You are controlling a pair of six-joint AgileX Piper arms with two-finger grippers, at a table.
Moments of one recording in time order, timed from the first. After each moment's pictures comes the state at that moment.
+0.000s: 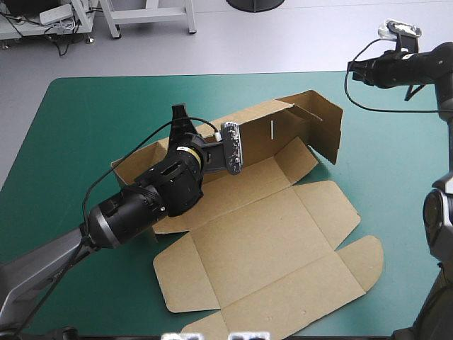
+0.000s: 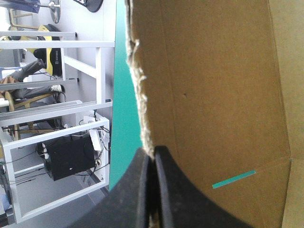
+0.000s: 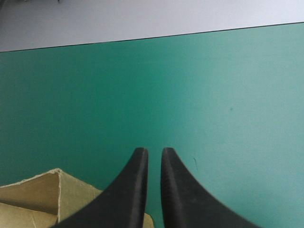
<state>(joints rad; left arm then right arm) -0.96 1.48 -1.44 0.80 1.05 0.33 -0.18 1.98 -2.06 0.62 1.00 -0.31</state>
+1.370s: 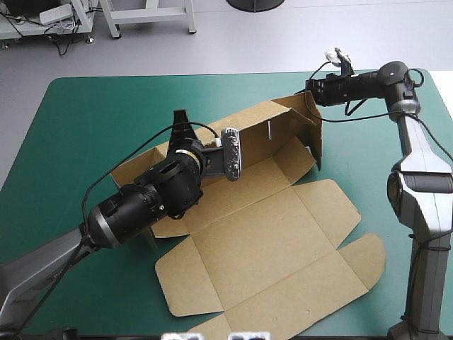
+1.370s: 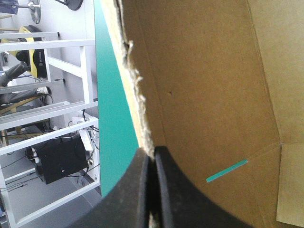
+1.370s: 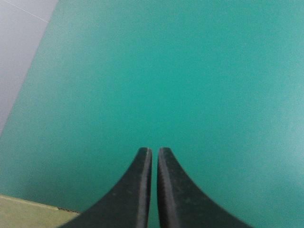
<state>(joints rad) -0.96 1.48 -1.44 0.74 1.09 0.41 -0.08 2.36 -2.28 1.01 1.22 -0.46</state>
